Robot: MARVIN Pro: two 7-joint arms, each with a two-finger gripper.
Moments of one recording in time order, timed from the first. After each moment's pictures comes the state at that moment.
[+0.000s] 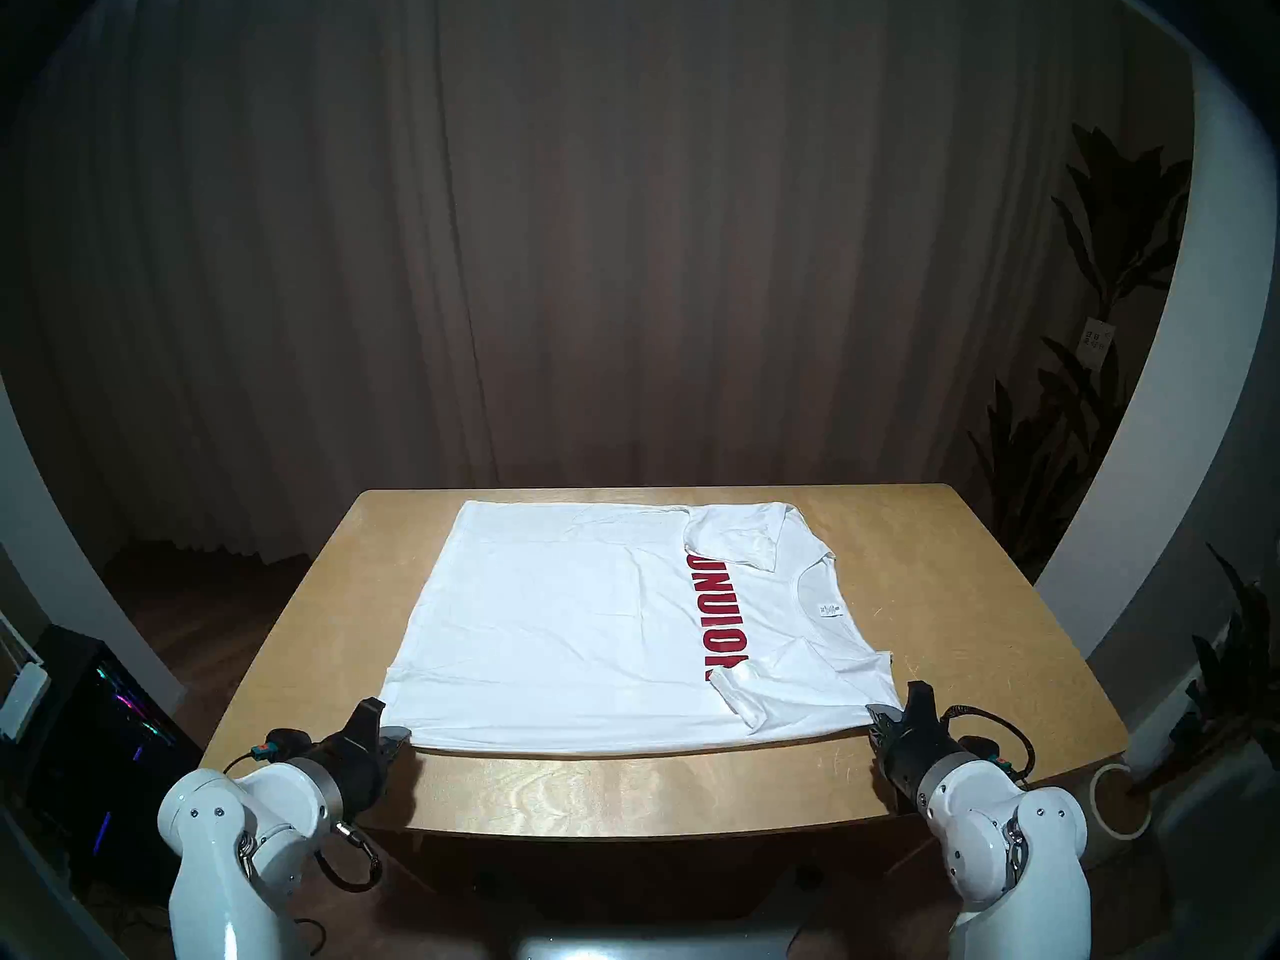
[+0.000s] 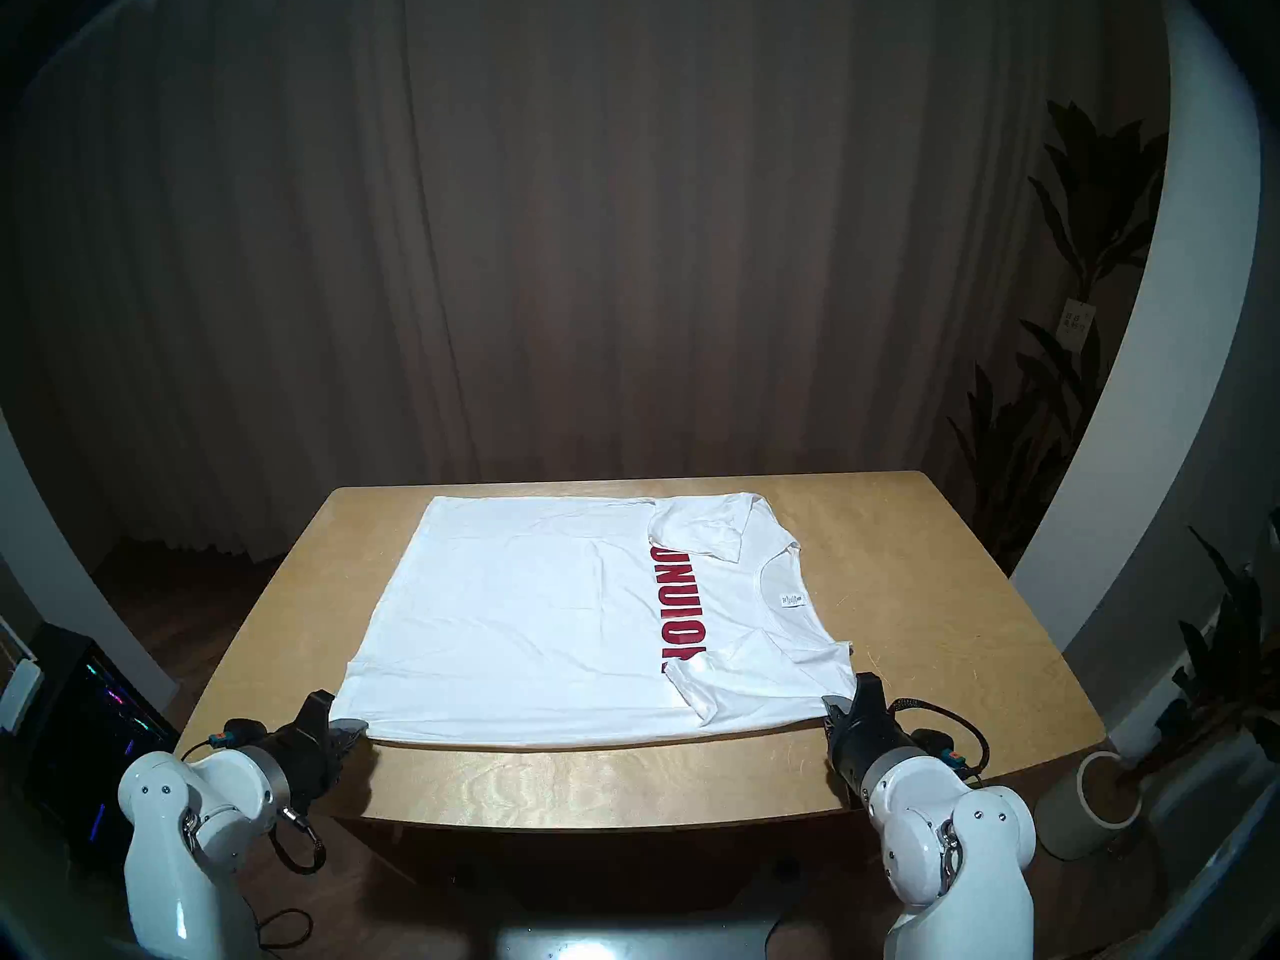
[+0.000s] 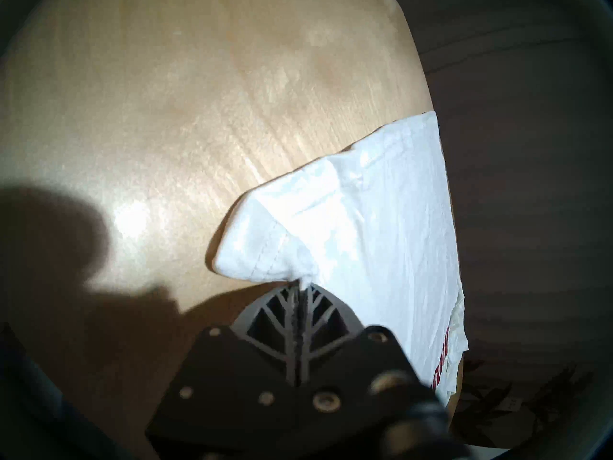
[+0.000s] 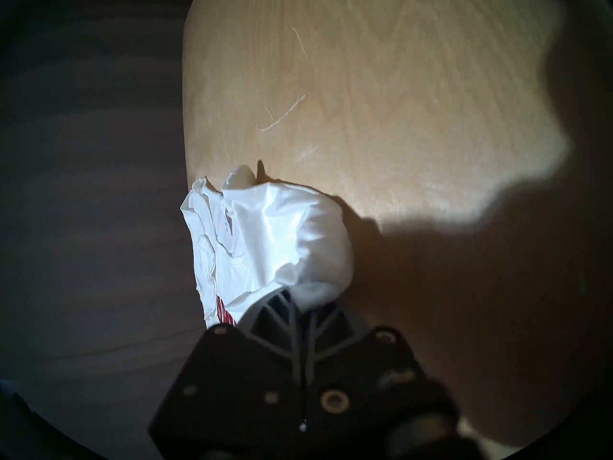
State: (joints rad) left arm 2.09 -1.62 -2.02 -2.12 -1.53 0.71 0.63; right arm -2.10 -1.69 1.89 -2.05 1.62 0.37 -0.52
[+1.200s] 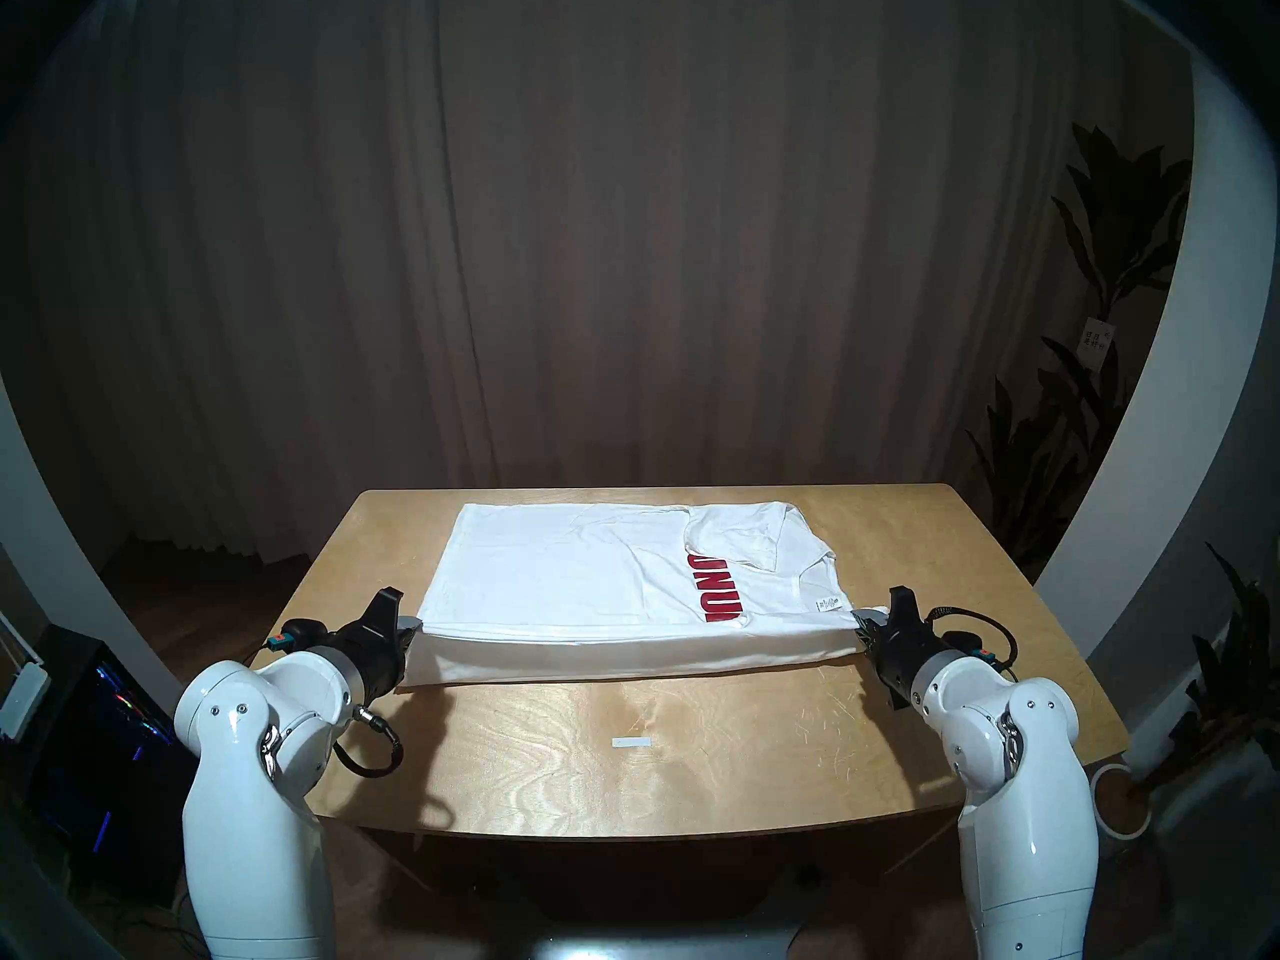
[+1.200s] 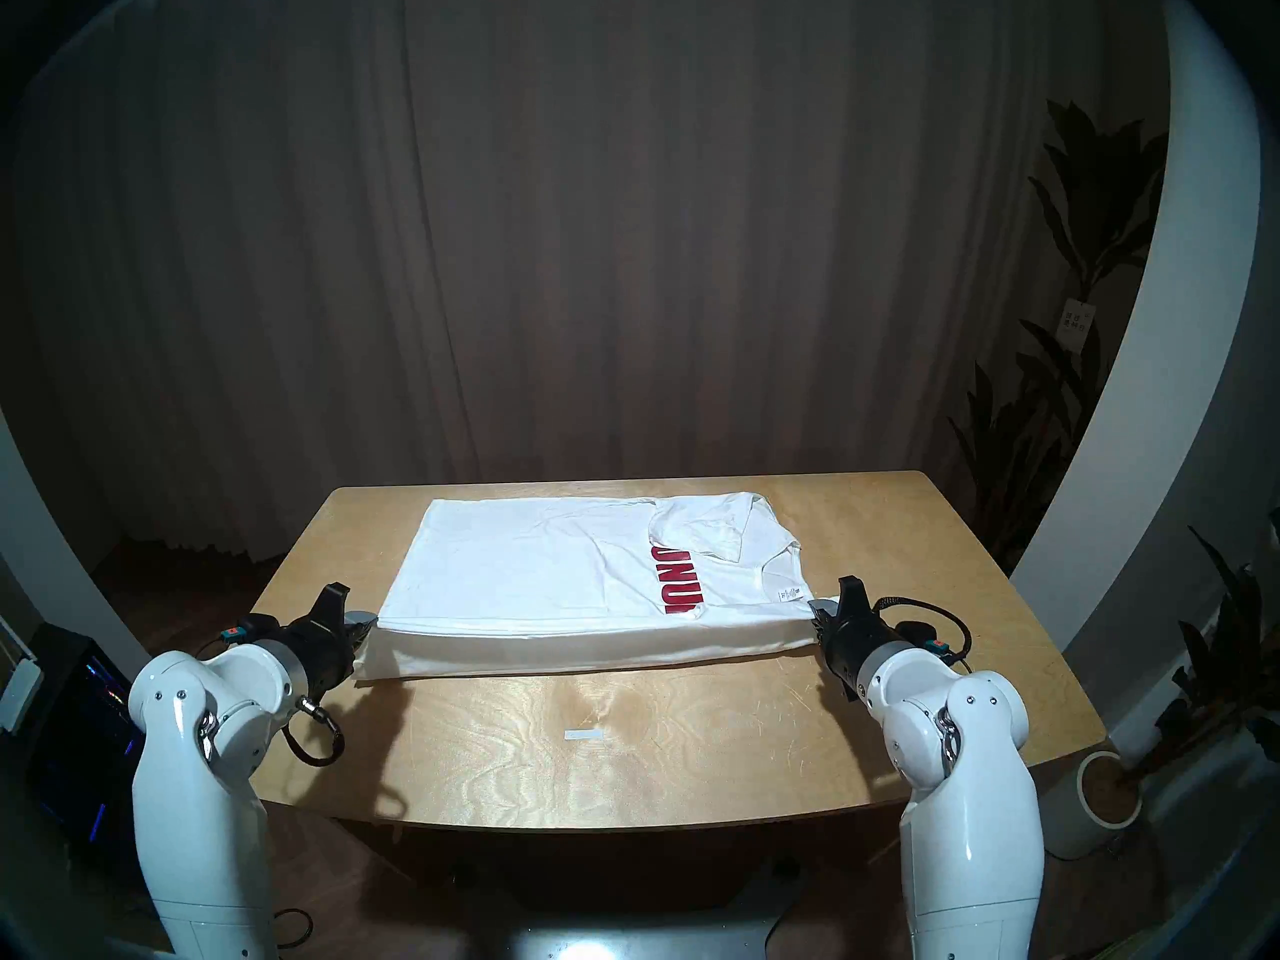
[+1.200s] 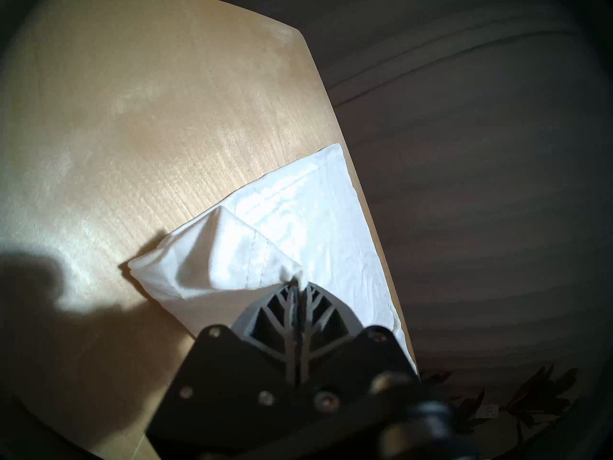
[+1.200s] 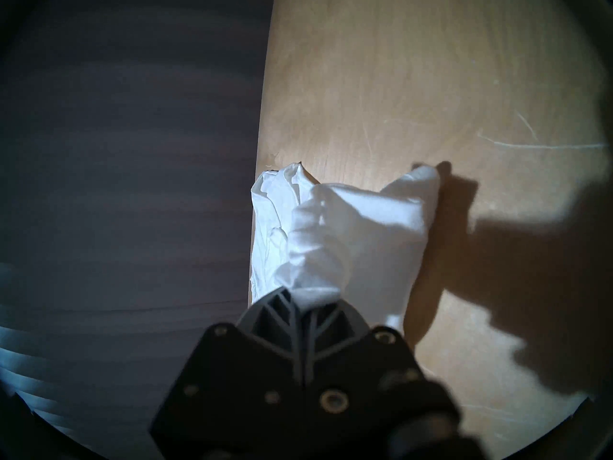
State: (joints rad) left arm 1.81 -1.56 -1.93 -2.06 -1.46 0.64 0.70; right arm -1.79 -1.49 1.80 -1.87 1.64 0.39 -0.50
